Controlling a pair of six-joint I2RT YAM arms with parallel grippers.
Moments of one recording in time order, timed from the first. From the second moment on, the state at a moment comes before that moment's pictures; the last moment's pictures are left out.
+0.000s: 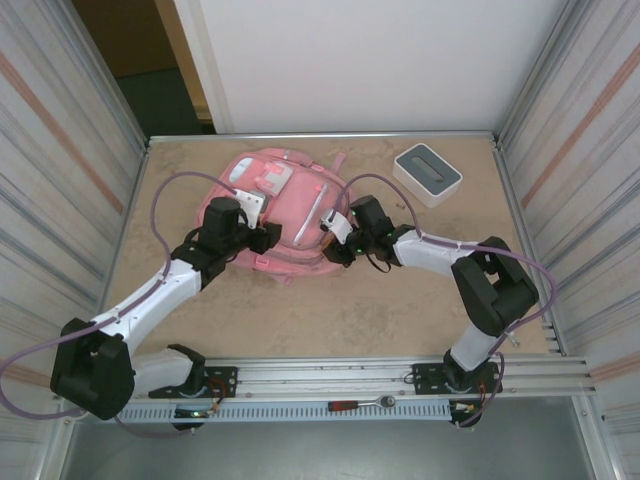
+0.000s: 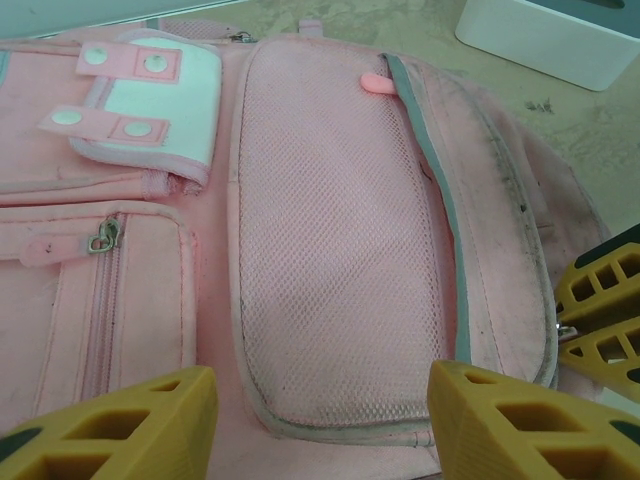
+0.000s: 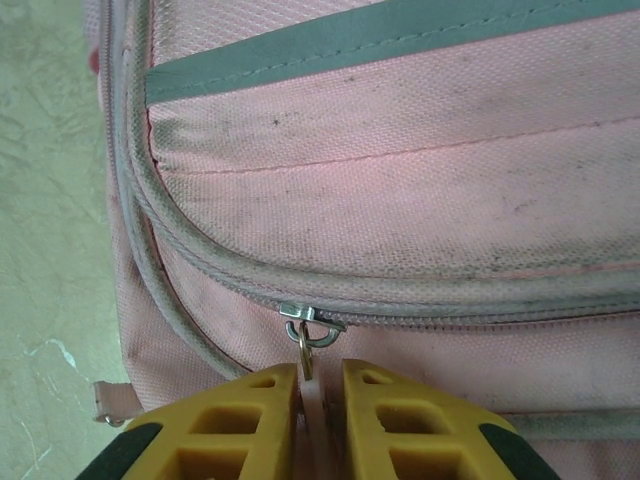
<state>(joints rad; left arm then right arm) -0.44 1.19 0.76 -0.14 0.08 -0.04 0.62 1.68 0.93 -0.05 -0.41 -0.24</state>
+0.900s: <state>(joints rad) -0.67 1.33 0.70 0.05 0.09 0.73 0.59 1.62 0.86 0.08 -0.50 -0.01</state>
